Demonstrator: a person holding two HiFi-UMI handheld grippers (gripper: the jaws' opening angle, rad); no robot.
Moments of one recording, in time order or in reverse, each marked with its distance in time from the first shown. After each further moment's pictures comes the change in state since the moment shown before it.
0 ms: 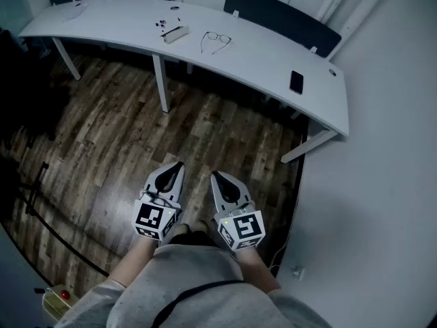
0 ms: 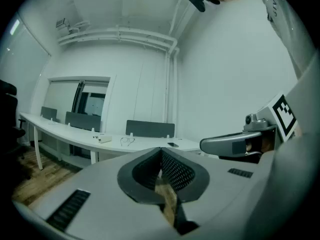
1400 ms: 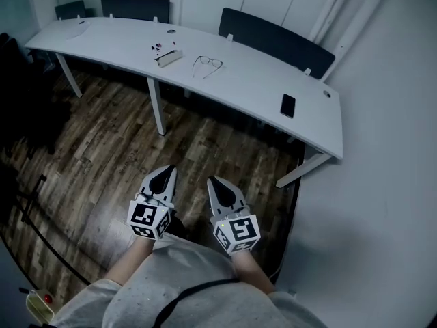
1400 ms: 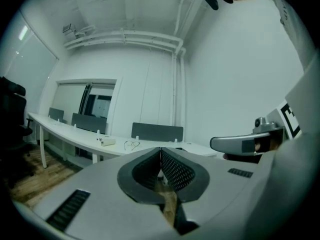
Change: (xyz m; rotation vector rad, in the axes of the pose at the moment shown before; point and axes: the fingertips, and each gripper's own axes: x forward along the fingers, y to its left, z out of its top) left arm 0.074 -0.001 0.021 -0.021 -0.060 0.093; right arm 0.010 -0.079 0.023 0.018 -0.091 0.029
